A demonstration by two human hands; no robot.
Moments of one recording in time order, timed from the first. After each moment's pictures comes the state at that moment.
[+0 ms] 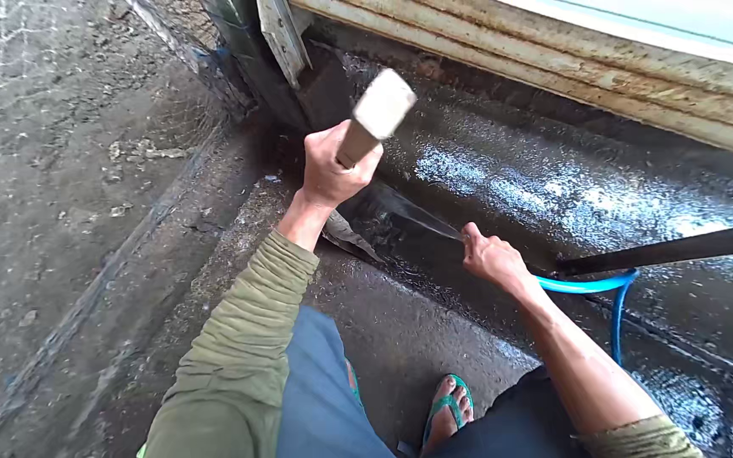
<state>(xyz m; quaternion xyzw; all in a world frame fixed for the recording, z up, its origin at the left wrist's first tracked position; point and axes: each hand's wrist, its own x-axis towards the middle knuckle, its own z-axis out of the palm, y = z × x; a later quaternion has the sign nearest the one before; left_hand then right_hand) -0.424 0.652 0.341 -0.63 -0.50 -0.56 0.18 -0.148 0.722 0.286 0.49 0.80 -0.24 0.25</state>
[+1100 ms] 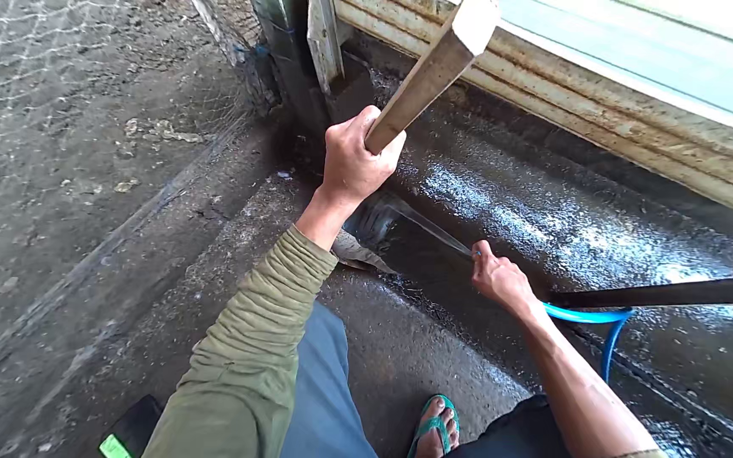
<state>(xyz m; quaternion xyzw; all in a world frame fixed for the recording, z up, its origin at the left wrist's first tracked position) -0.419 0.641 0.374 -0.54 -0.58 -0.54 0.28 -0.151 0.717 0.286 0.50 0.80 -0.21 0.24</state>
